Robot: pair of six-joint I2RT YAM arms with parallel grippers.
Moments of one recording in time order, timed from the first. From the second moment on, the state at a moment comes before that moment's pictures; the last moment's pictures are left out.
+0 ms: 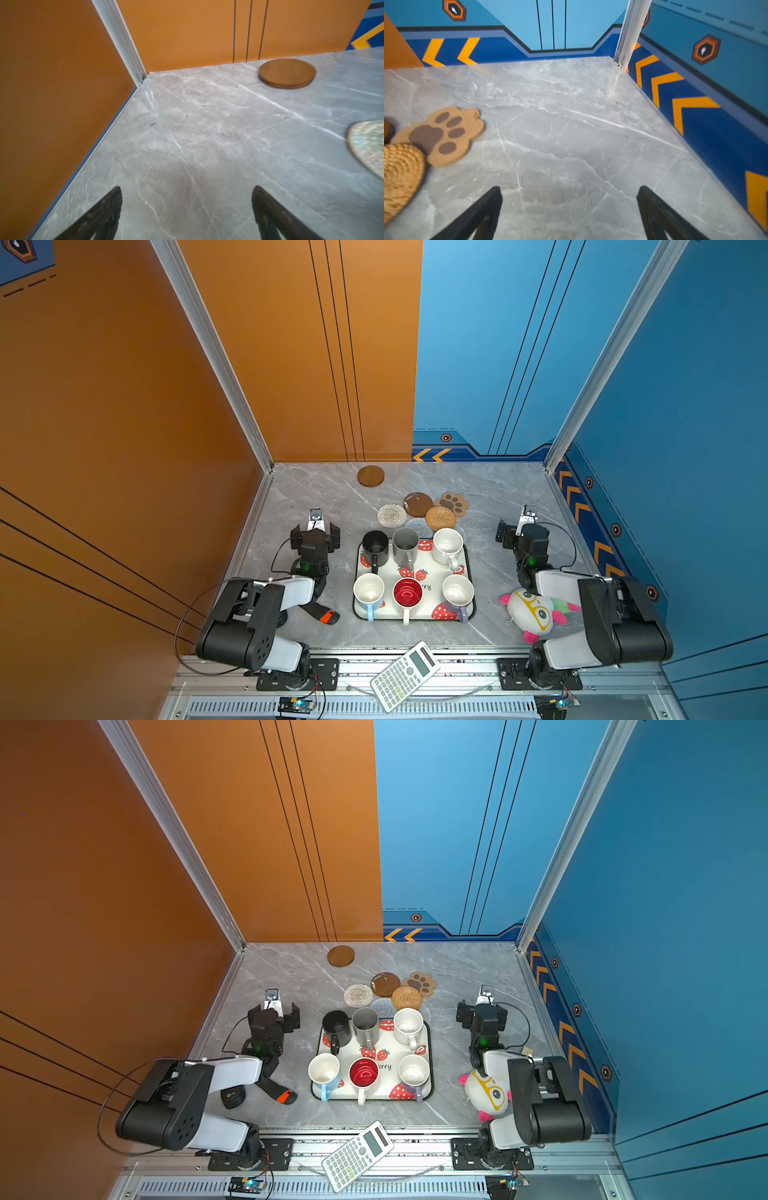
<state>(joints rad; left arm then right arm) -0.21 1.39 0.44 0.67 -0.45 0.06 0.06 1.40 0.49 0.54 0.28 0.07</state>
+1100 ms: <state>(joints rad) -0.35 1.33 1.09 -0.36 0.18 -0.25 0.34 2.19 1.81 -0.58 0.03 0.30</state>
